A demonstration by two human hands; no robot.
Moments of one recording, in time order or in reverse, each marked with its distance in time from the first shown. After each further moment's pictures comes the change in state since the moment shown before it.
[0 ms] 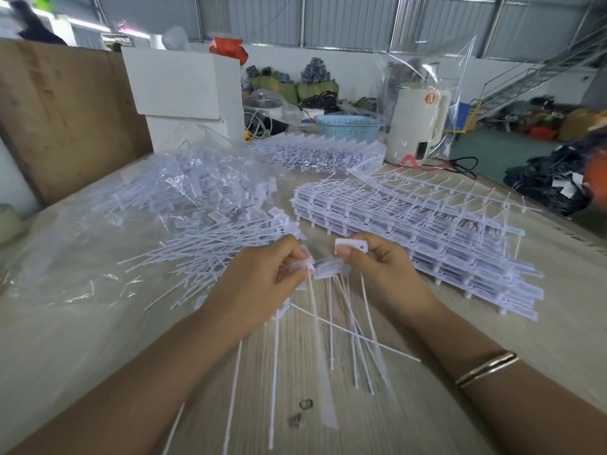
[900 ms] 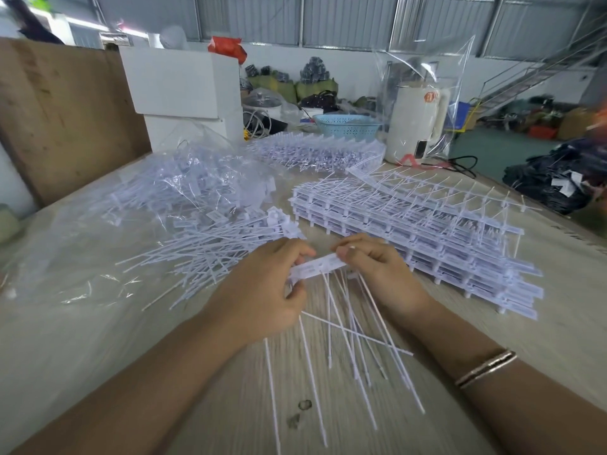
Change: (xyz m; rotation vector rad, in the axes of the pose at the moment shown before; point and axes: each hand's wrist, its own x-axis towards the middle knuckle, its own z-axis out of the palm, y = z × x) left_hand -0.003 0.007 0.003 0.201 -0.028 0.135; right_hand 0.001 -0.006 0.001 -0.075 -0.014 0.047
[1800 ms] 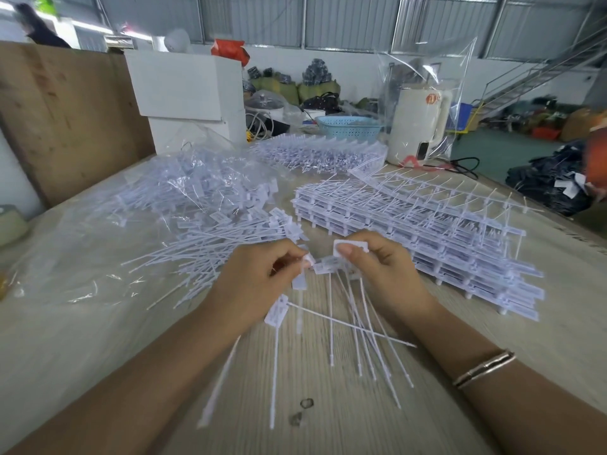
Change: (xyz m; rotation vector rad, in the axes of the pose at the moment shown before) left_hand 0.005 -0.011 0.000 -0.241 0.069 -0.181; right_hand -0.005 -0.003 0.001 0.033 0.041 -0.142
